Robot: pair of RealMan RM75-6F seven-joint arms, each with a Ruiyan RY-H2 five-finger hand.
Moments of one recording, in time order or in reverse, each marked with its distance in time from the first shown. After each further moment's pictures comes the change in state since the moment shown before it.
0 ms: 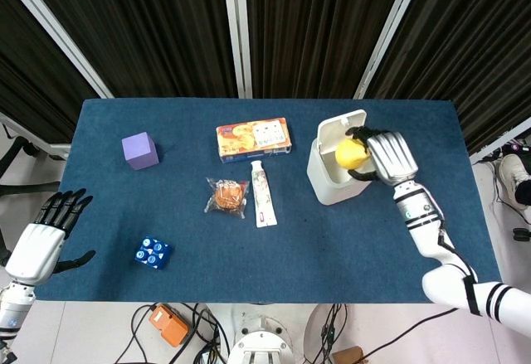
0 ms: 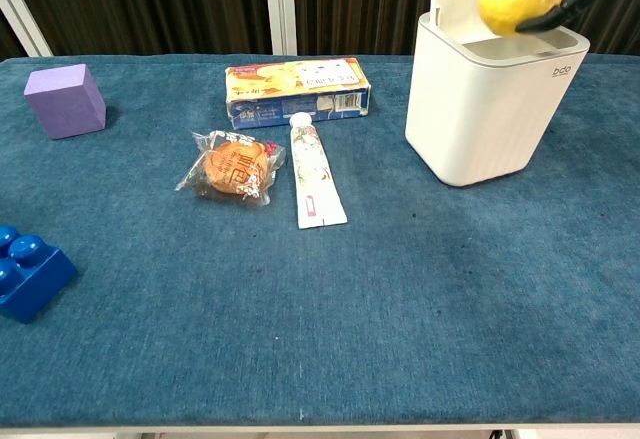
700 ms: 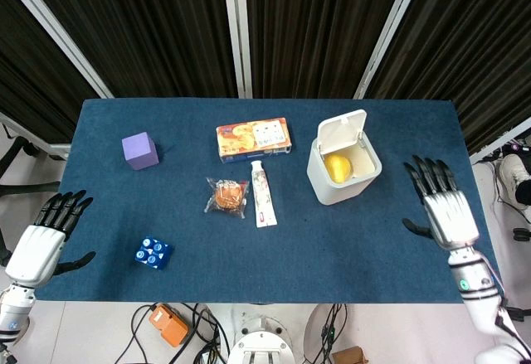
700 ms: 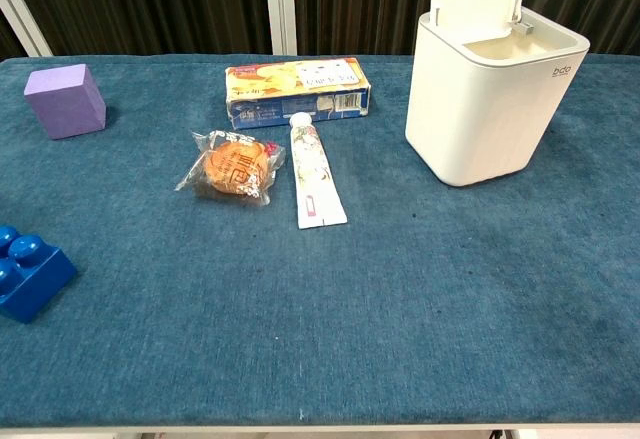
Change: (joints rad) left arm 0.010 -0.005 0.003 -0.006 0.011 0.011 0.026; right arm -0.369 0.152 -0.283 -0.171 -0.249 0.433 -0.093
